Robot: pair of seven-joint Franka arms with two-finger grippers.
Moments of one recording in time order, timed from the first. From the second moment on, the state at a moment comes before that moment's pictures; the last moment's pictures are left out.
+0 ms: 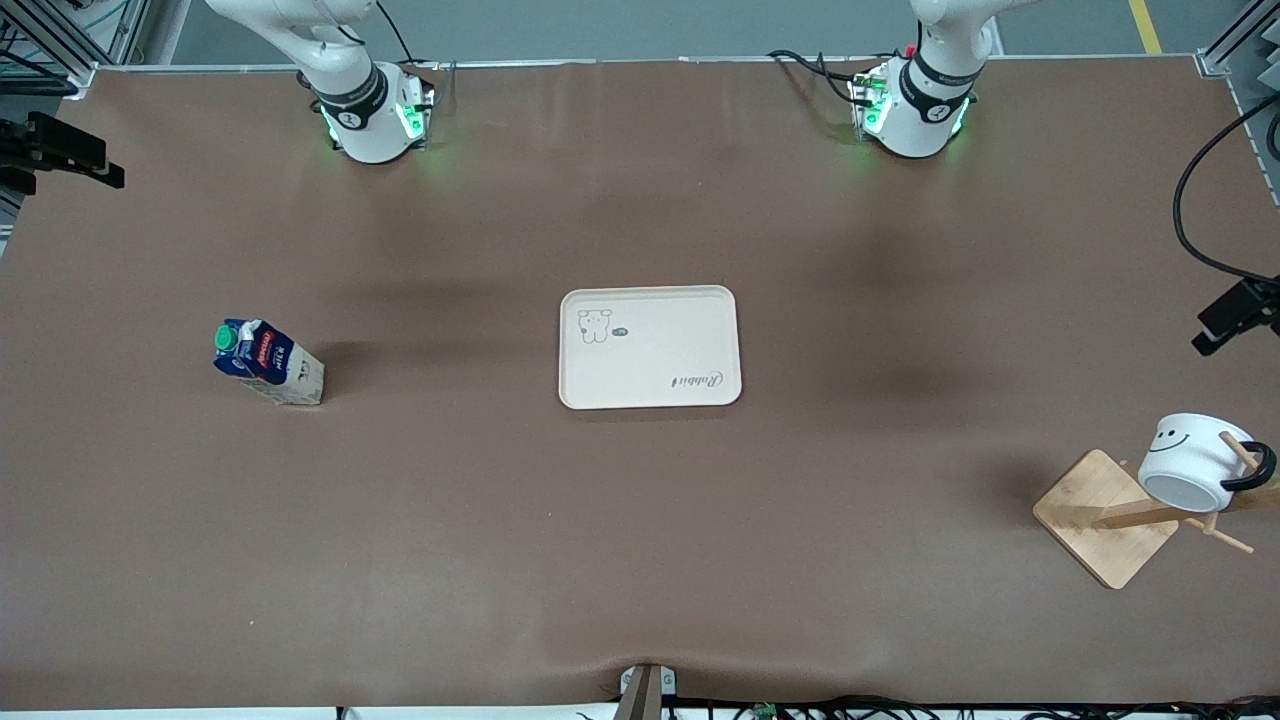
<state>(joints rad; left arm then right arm) 0.31 -0.03 -0.11 -1.89 -0.06 2.16 0.02 -0.05 -0.01 -0.04 -1.42 0.04 1.19 -0.13</state>
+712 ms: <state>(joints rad) 0.32 0.10 -0.11 -2.01 -0.06 2.55 0.14 -0.06 -0.01 -0.04 -1.43 0.04 1.19 -0.13</state>
